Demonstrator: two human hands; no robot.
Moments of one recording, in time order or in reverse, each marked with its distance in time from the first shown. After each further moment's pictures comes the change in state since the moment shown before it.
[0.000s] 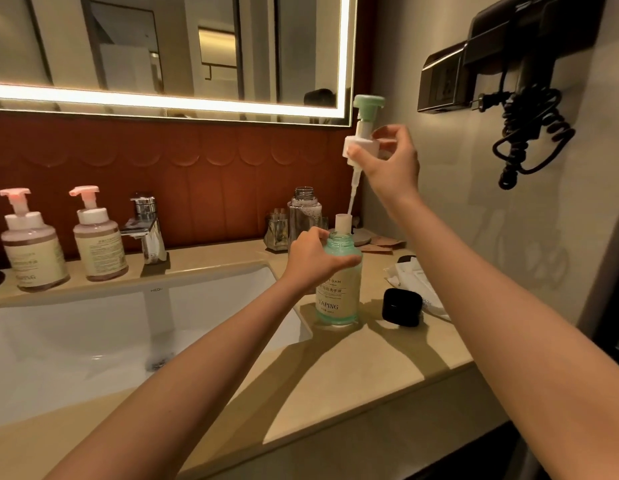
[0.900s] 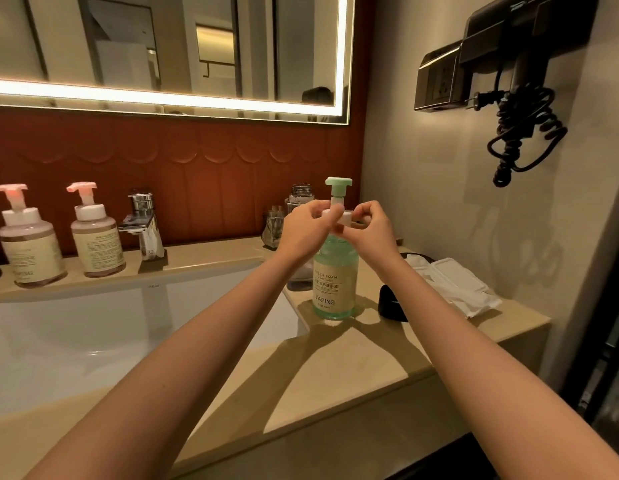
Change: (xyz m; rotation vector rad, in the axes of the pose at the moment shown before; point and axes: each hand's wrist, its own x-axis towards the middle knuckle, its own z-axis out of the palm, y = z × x) left_hand 0.009 0.022 -0.020 -0.267 0.102 0.073; right_hand -0.057 0.058 0.006 -0.024 -0.230 0.261
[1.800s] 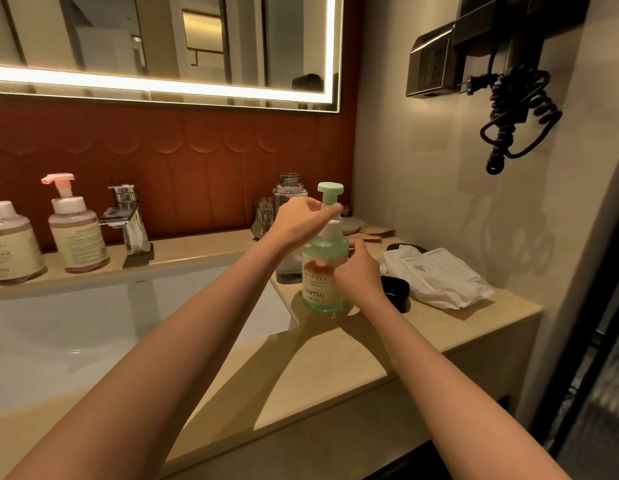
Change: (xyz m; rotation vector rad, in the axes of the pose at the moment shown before) left_hand 0.008 0.001 0.002 0.168 -0.177 -0.046; right_hand -0.033 0.035 0.014 -0.181 -0.073 0.304
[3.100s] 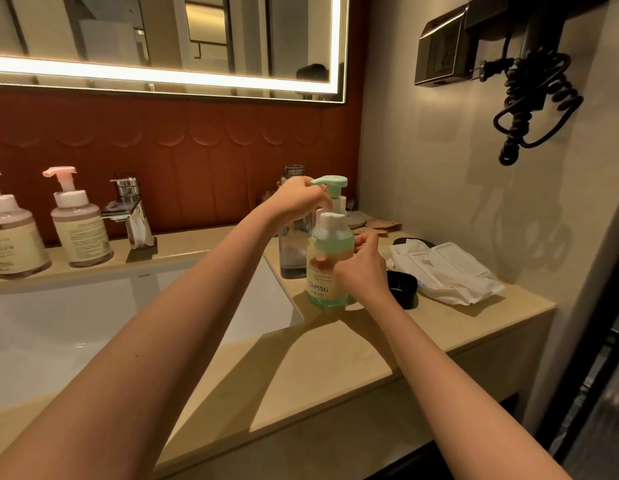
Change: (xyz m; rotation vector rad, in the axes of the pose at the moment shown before) left_hand 0.015 0.006 -0.019 -0.065 -0.146 -0.092; right_hand -0.003 0.002 0.002 0.022 0.036 0.003
